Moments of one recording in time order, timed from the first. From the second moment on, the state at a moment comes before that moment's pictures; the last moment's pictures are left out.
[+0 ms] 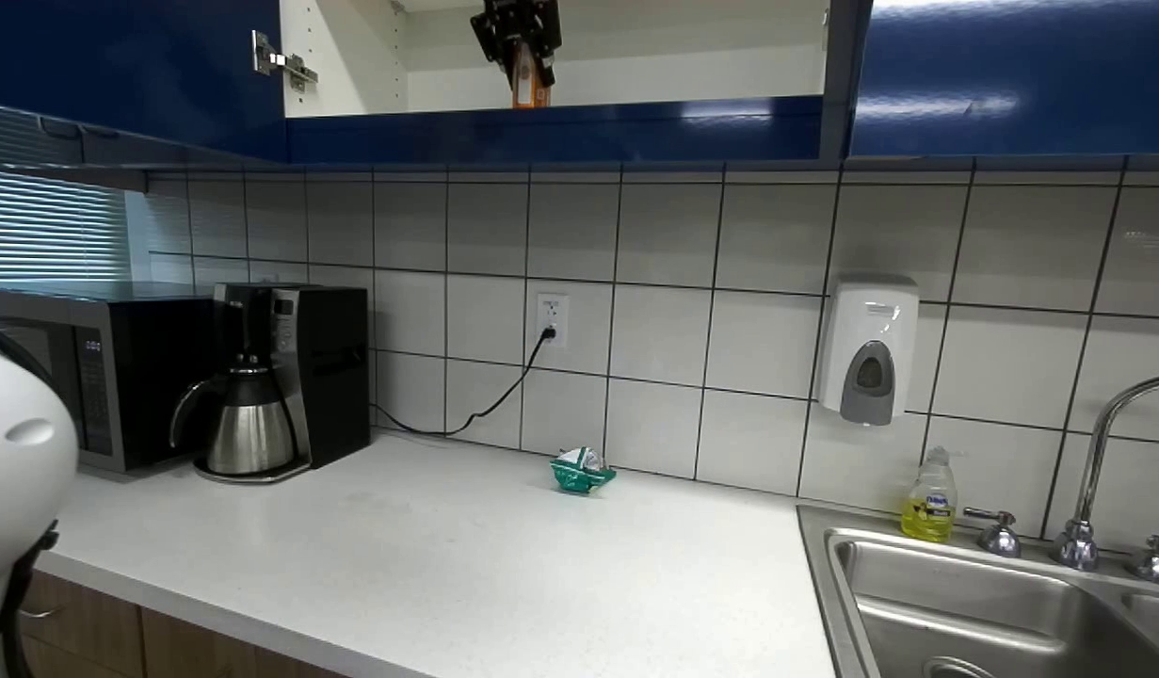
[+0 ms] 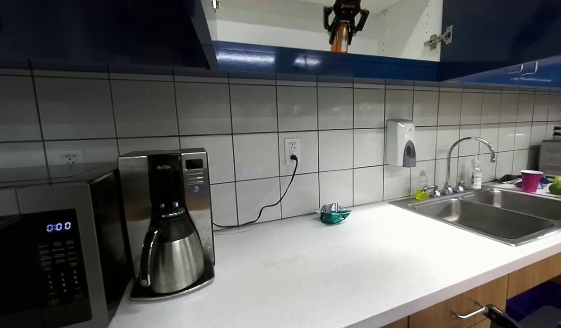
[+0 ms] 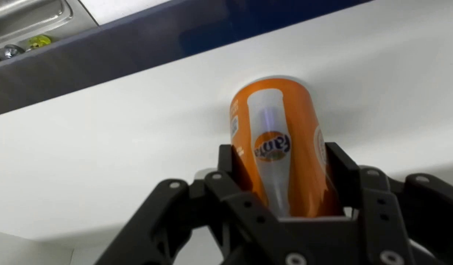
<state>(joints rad) -0.02 0.06 -0.02 -1.15 -0.14 1.83 0.25</state>
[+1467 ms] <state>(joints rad) -0.02 0.13 -0.06 -1.02 -0.12 1.75 0.22</state>
